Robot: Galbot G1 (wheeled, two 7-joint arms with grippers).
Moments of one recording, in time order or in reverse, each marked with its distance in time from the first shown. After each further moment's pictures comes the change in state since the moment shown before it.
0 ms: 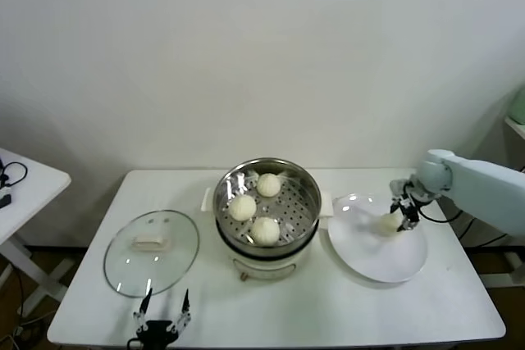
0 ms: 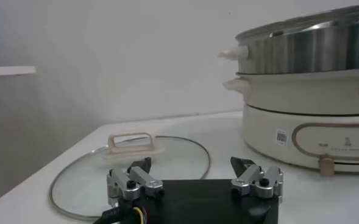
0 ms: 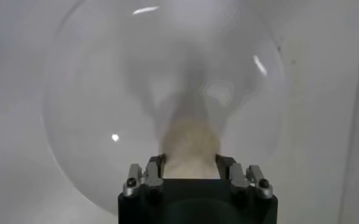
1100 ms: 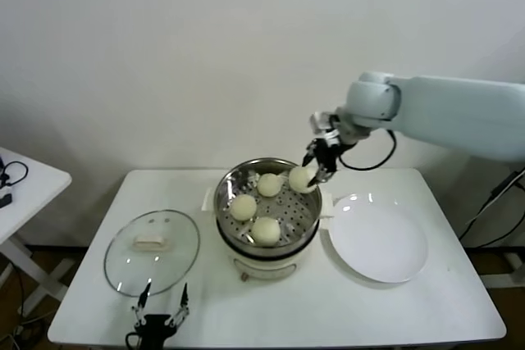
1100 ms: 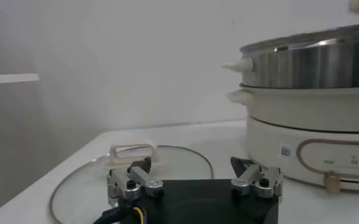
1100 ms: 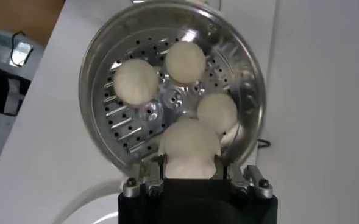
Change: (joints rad) left arm -0.006 0.000 -0.004 -0.030 -0.019 0.018 0.007; right arm 0.477 0.229 -0.171 0.382 0.488 -0.191 0.062
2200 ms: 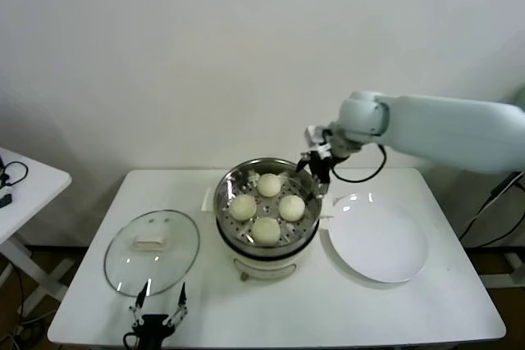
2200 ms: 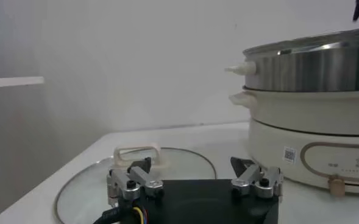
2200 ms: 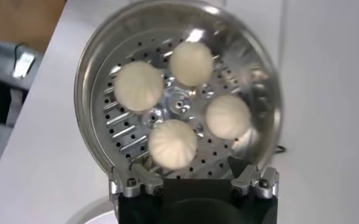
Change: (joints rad) left arm 0.004 0.000 -0.005 -0.010 -0.005 -0.002 0.000; right arm -0.064 -0.026 0.040 -0.010 0.028 0.003 0.024
